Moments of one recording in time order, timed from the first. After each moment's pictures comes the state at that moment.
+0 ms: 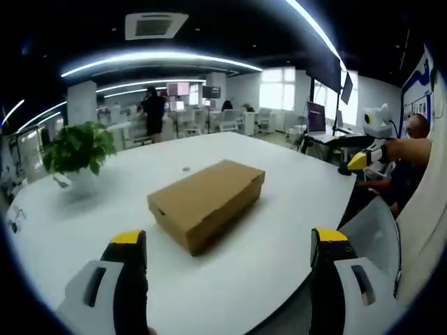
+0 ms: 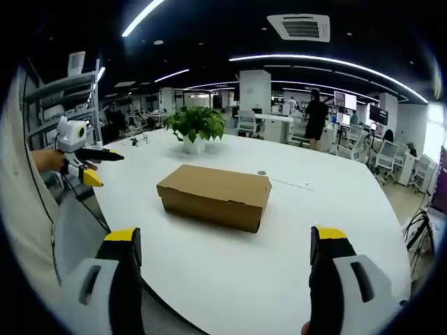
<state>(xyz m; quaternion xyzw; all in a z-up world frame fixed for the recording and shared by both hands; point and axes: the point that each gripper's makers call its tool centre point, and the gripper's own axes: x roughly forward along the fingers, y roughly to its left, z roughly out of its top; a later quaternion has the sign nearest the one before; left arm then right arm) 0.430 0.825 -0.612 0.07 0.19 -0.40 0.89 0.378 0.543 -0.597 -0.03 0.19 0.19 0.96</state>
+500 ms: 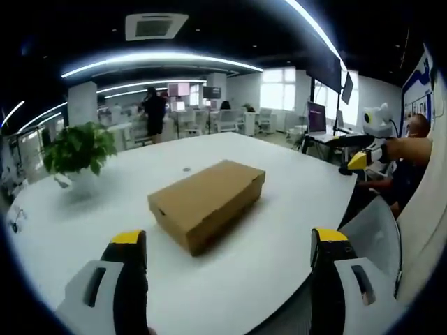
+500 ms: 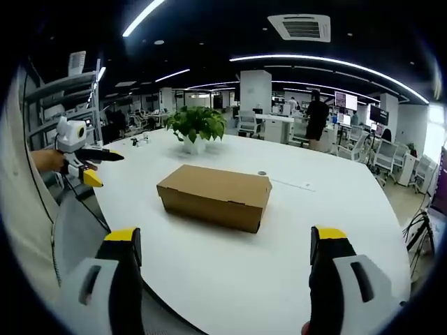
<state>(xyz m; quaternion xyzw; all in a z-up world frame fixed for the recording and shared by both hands) 0.431 0.826 -0.614 0.07 0.19 -0.40 0.89 0.379 0.542 -0.597 -0.04 0.19 0.19 0.96</state>
